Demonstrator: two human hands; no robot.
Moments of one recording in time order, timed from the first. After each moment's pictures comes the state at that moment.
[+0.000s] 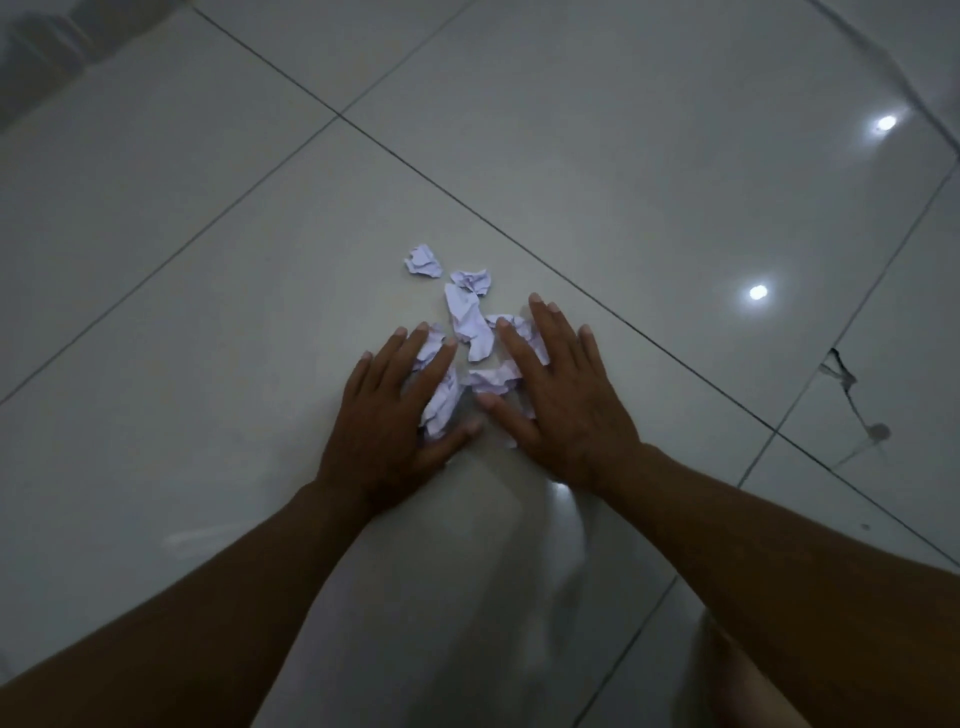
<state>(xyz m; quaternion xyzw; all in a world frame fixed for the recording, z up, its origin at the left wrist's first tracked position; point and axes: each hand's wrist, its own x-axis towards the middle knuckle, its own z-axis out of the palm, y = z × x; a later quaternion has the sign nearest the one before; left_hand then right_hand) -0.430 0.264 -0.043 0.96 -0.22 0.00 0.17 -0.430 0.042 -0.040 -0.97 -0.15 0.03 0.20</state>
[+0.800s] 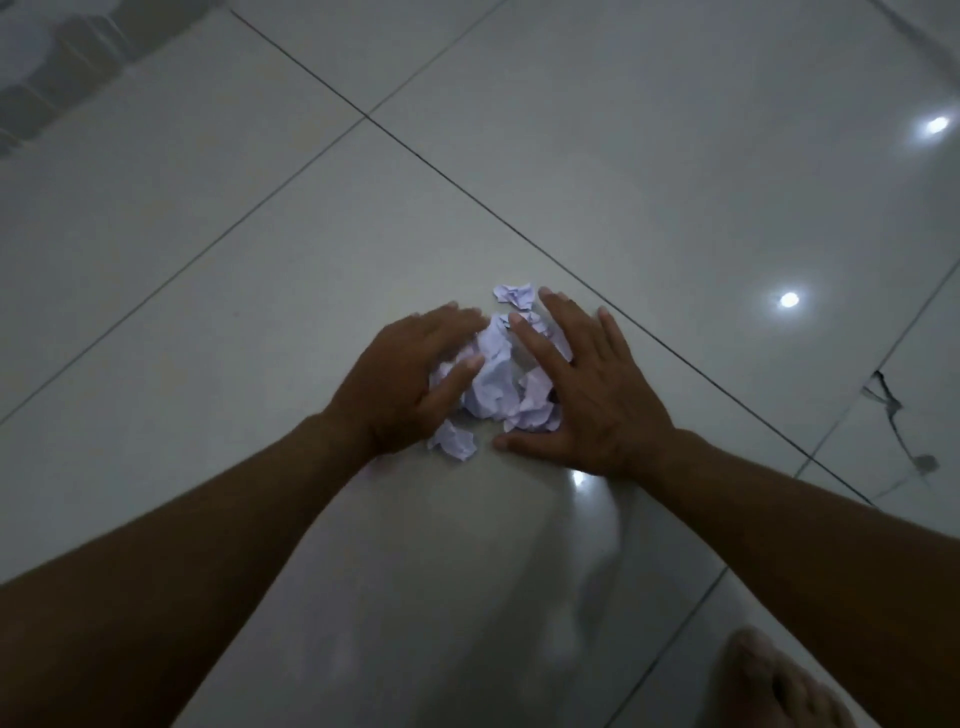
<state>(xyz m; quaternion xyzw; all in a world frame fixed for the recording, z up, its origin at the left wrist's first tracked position) -0.374 0.261 -0.018 0.93 -0.24 -0.04 0.26 -0.403 0.023 -0.046 -0.95 -0.25 -0.03 0.18</state>
